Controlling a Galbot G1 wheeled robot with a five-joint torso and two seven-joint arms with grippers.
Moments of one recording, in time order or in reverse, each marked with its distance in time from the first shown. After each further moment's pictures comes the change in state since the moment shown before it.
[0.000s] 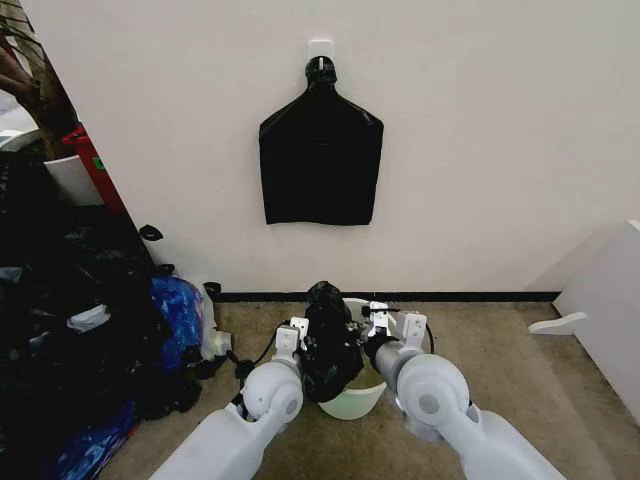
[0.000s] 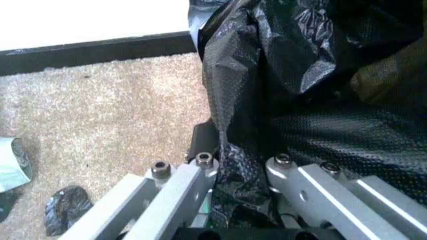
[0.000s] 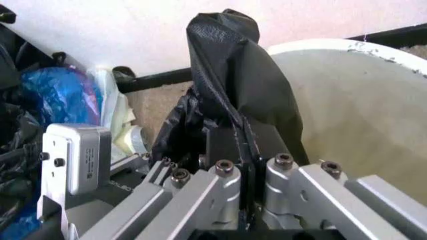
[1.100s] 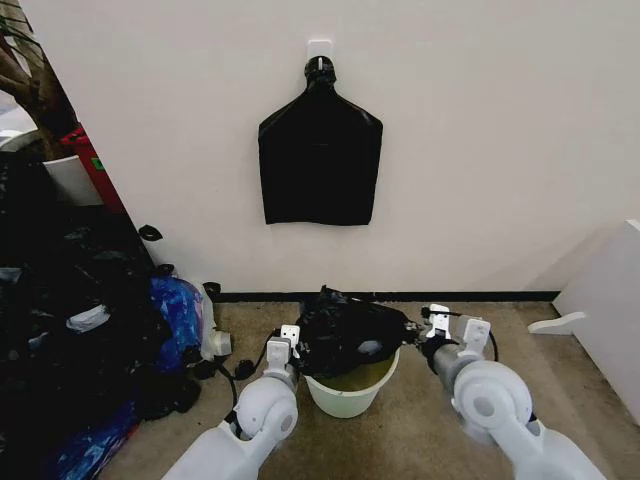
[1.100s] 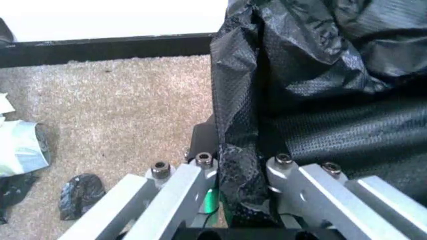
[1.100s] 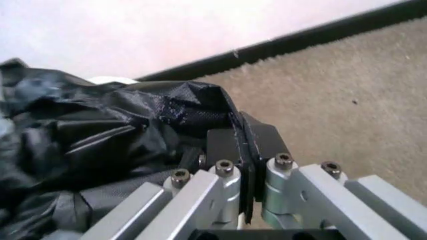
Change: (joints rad) left arm 0.098 -0.004 -0.070 -0.016 0.062 -0.077 -0.001; right arm -0.185 -0.077 0.353 -0.061 -0.017 -0.055 -0.120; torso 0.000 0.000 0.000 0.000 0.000
